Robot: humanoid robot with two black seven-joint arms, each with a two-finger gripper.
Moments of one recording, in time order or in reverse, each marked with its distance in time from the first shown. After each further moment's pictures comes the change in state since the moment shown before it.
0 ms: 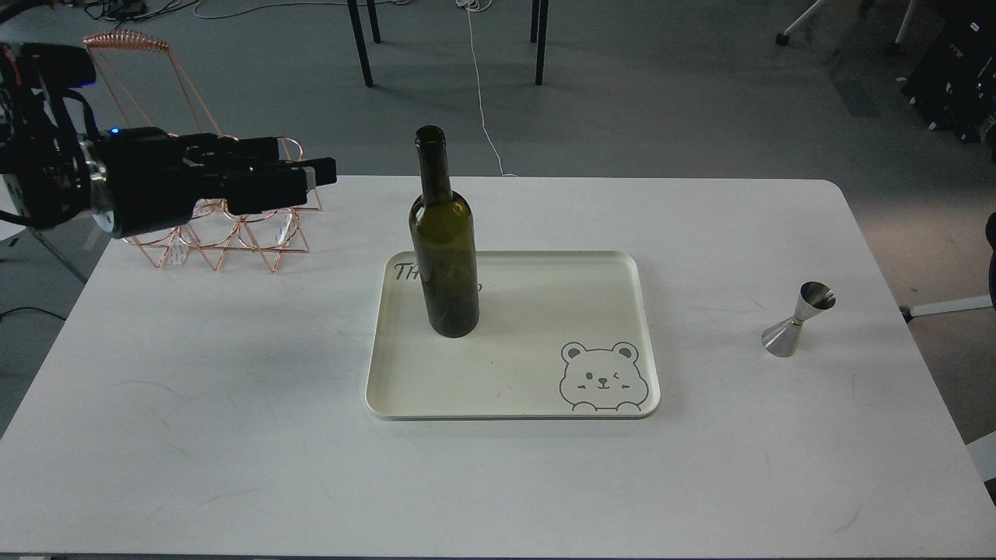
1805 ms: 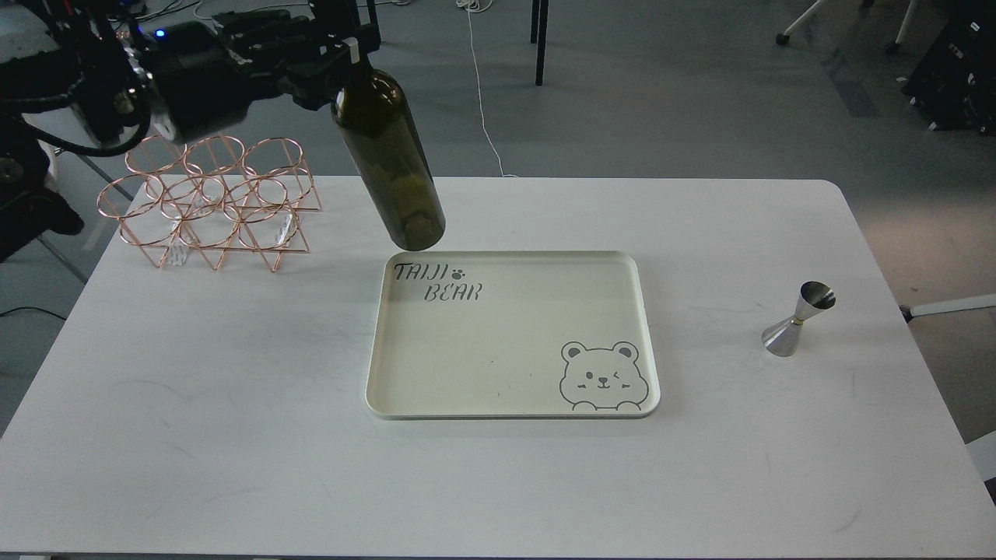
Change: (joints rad) left arm -0.120 -0.111 -0.104 0.139 0.068 0.117 -0.036; right arm 0.011 -0.015 0.000 -0.004 0.015 0.010 0.000
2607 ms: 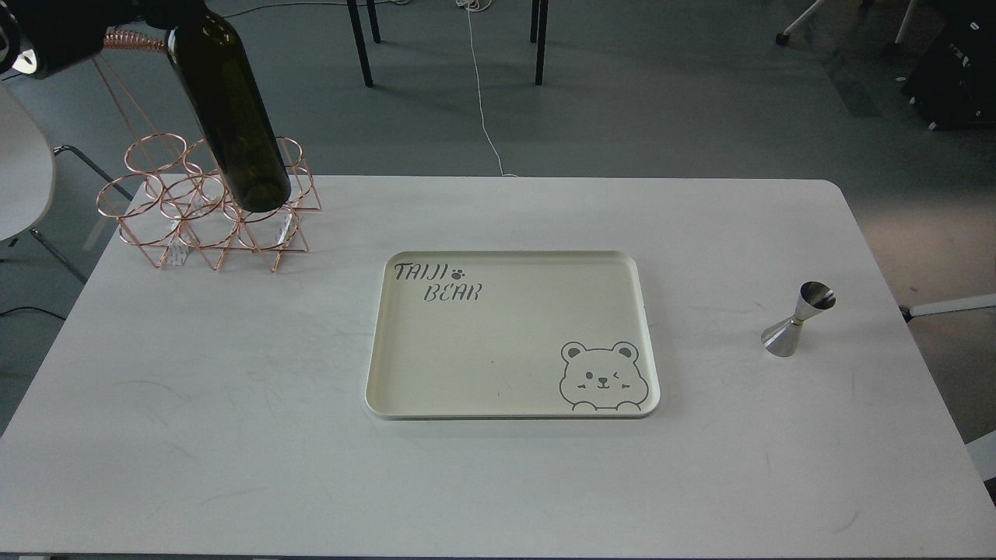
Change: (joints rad) left arm -0.074 -0.019 0.117 0.418 0.041 0.062 -0.057; right arm 0.033 0.007 -0.008 0.001 0.000 0.001 0.000
